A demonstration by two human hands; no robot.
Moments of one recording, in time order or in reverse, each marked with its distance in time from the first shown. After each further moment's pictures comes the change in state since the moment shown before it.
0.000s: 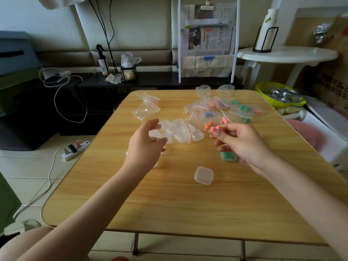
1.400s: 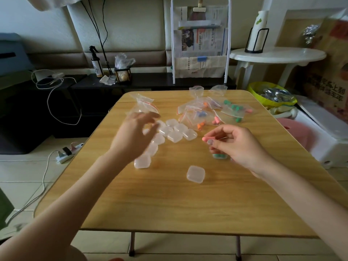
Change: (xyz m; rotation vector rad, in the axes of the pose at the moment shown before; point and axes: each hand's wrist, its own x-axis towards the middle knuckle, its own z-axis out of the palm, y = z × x) left_hand 0.037 -0.008 -0.015 0.539 0.003 0.534; right_hand -0.020 -0.008 -0.009 -0.103 -0.041 -0.039
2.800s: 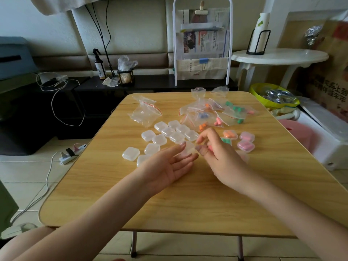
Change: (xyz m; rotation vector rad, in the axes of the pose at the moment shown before) left_hand -0.039 0.065 0.016 -1.572 -0.406 -0.998; right_hand -0.012 0.006 0.034 -0.453 -0.039 -0.300
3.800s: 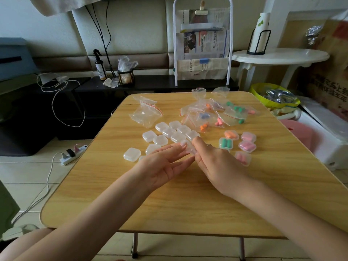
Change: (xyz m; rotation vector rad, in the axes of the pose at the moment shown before) left_hand 0.002 0.008 -0.001 -0.005 -0.024 0.027; right_hand -0.003 0.001 0.010 -0.322 -0.034 -0.321
